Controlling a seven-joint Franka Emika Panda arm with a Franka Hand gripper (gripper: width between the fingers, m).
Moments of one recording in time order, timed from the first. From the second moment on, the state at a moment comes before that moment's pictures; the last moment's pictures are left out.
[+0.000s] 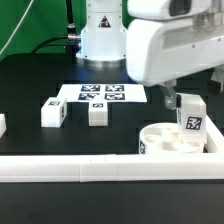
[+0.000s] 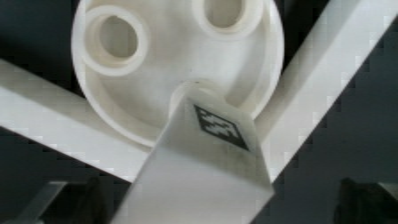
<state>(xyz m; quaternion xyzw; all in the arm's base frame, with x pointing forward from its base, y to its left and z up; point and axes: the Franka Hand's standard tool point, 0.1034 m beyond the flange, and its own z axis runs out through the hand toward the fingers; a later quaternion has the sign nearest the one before) 0.634 0.101 0.095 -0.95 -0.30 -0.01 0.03</state>
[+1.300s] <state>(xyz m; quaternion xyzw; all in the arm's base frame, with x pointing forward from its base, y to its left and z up) 0.639 0.098 0.090 -0.71 -0.71 -0.02 -0.02</state>
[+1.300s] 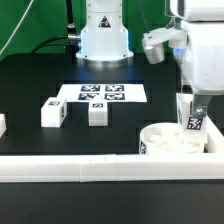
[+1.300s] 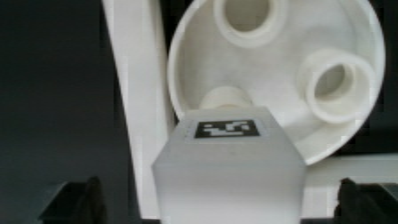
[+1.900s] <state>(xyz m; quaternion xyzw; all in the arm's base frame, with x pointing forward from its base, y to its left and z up) 0.636 0.102 0.085 -0.72 -0.69 -0.01 -0.01</state>
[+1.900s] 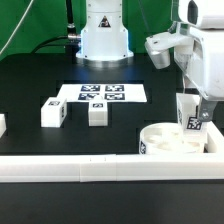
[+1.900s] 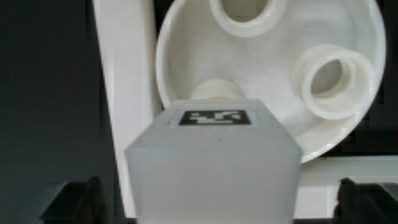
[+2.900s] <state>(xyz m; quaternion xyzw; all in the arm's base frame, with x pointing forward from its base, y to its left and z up) 0.635 0.096 0.083 -0.88 -0.47 -0.02 0.00</state>
